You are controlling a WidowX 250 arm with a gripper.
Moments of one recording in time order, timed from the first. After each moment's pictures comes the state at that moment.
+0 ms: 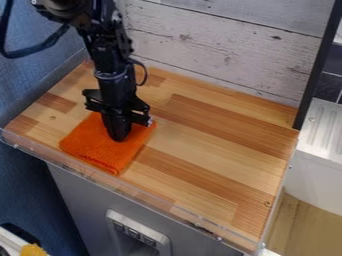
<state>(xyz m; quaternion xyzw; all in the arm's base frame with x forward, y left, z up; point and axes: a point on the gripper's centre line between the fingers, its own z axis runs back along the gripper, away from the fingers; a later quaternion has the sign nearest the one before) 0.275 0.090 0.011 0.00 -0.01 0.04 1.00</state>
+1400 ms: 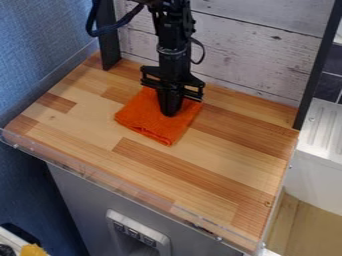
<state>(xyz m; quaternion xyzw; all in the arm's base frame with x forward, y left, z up) 0.358 0.043 0.010 0.00 -0.01 0.01 1.00</state>
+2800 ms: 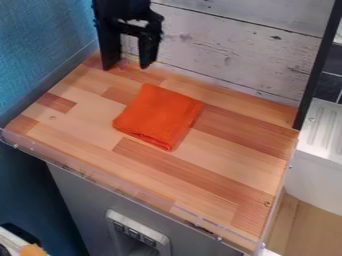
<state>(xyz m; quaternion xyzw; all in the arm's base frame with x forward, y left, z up) 0.322 0.089 0.115 0.00 -0.01 0.00 1.00</state>
